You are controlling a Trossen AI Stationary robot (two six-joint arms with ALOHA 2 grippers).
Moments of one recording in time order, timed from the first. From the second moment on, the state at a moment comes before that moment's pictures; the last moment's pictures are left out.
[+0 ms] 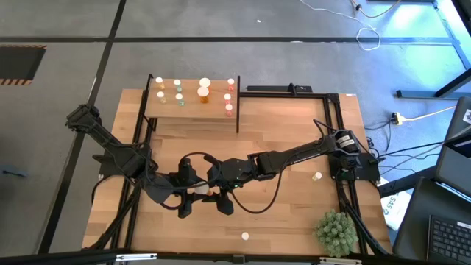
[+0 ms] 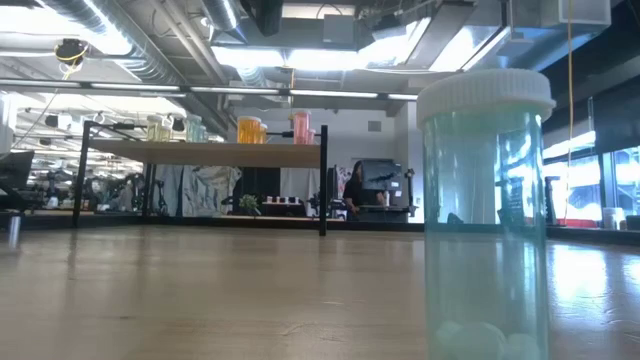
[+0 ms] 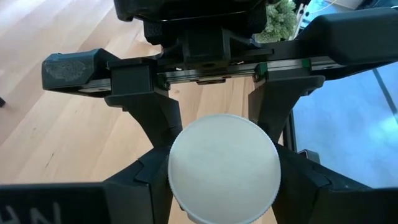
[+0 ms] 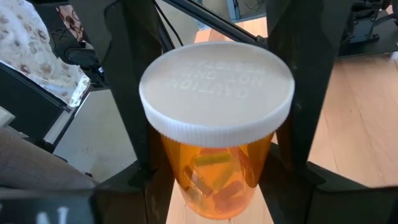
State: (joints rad) left arm -0.64 1.26 1.11 -0.41 -0.56 -0.64; right arm 0.25 2.03 1.71 -0.13 -0.13 0.34
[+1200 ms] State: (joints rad) left arm -0.64 1.26 1.11 -0.39 -0.53 -0.65; right arm 0.25 2.03 1.71 -0.13 -0.16 0.33
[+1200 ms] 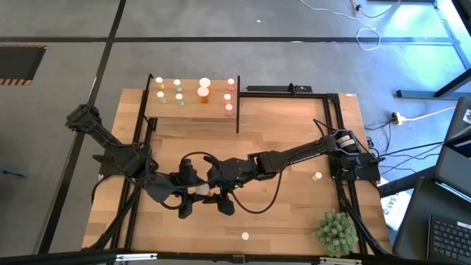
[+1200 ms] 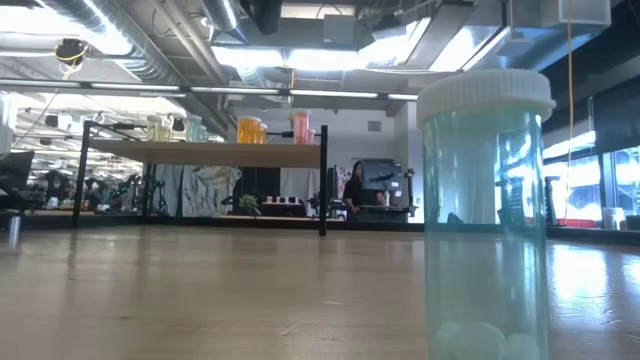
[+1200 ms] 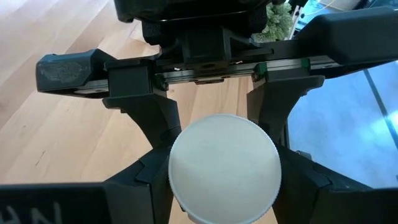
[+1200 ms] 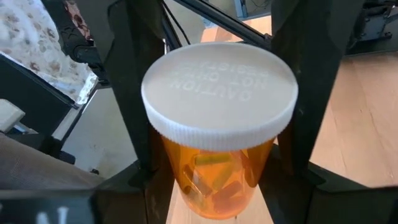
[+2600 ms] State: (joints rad) left arm -0.63 1.26 1.11 -0.38 -0.54 -0.57; right arm 0.25 2.03 1.71 -0.14 -0.15 0.33
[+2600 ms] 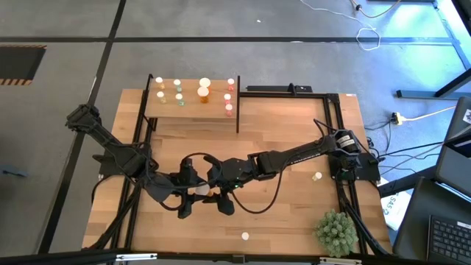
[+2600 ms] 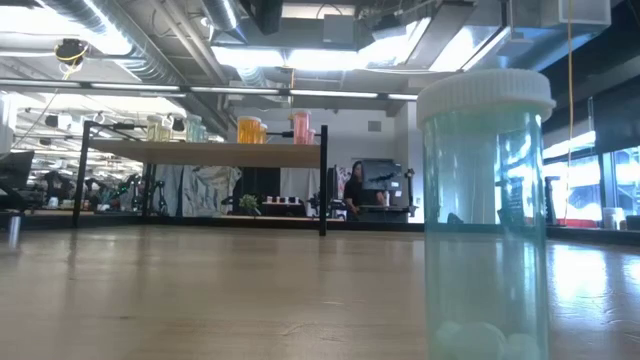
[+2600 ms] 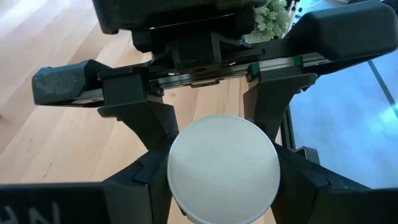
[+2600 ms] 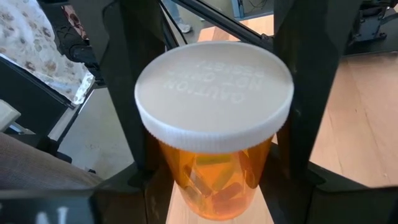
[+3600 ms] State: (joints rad) left arm -0.61 1.22 1.10 -0.38 -0.48 -0.50; right arm 0.25 2.02 1.71 -0.15 -0.15 0.34
